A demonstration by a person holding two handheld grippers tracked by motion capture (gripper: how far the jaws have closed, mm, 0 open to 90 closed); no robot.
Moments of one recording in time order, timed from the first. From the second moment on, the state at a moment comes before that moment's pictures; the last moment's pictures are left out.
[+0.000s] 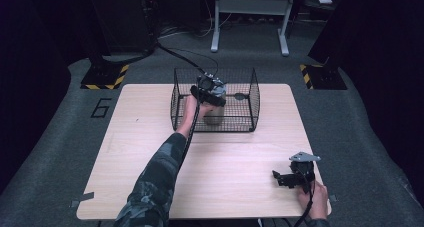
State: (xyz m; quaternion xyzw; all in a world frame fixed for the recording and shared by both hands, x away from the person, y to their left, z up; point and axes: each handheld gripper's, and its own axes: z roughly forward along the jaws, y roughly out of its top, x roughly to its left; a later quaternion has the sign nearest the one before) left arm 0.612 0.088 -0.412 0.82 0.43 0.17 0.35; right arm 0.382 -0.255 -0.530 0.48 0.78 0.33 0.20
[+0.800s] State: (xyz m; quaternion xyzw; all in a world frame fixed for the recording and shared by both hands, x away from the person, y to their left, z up) left arm 0.575 0.117 -0.377 0.80 0.41 0.18 0.39; right arm 0.381 -0.255 -0.530 0.48 0.79 0.33 0.20
